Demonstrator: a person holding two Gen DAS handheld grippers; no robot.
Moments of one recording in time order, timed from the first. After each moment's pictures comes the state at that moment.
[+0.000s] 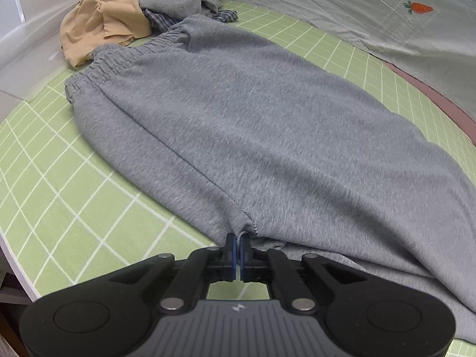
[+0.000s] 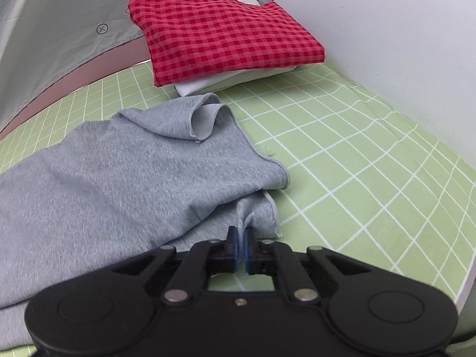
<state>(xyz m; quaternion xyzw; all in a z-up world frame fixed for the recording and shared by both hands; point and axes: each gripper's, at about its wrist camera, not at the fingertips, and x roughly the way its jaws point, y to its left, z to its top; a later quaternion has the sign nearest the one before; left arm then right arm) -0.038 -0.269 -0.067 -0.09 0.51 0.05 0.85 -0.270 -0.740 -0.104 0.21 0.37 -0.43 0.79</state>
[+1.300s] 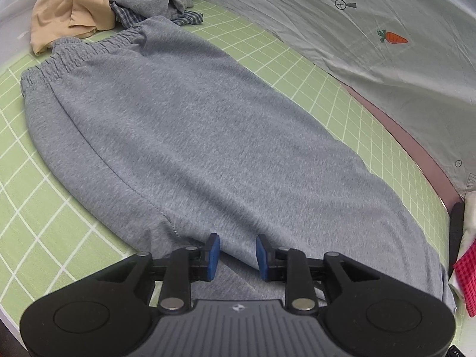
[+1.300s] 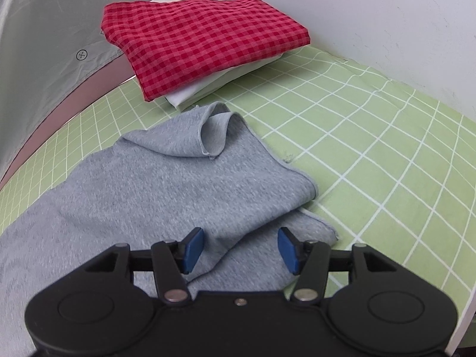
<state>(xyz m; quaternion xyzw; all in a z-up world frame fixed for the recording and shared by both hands) -0.015 -0.294 -0.044 -0.19 0.51 -0.03 0.84 -0.264 -0.751 -0.101 0.30 0.33 -0.44 0.78</state>
